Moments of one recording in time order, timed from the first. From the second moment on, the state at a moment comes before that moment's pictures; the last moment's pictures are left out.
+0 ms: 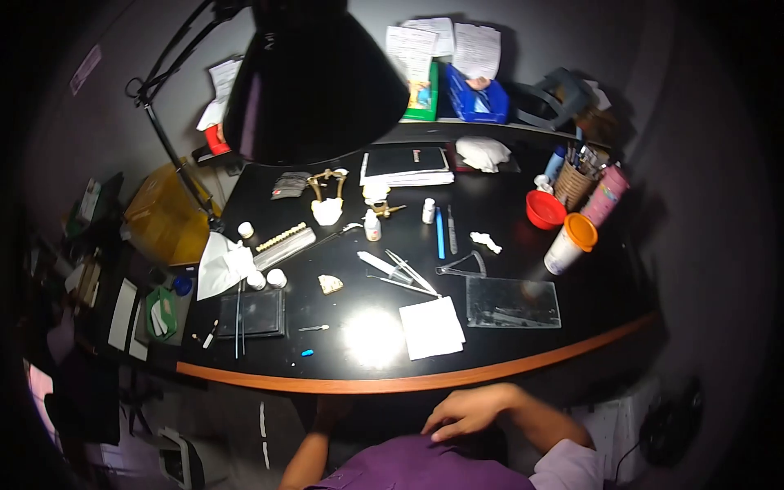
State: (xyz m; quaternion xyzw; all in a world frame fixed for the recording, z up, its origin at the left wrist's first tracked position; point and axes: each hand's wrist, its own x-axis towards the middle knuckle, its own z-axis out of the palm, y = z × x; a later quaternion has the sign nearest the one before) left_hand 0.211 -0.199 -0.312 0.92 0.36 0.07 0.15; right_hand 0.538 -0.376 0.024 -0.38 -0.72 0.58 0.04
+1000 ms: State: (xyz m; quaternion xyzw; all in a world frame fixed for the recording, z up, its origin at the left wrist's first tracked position) left_hand 0.115 -0.189 -0.279 0.84 0.52 0.13 0.09; right_hand 0.672 -0.305 0.206 -0.58 -0.79 0.18 0.09
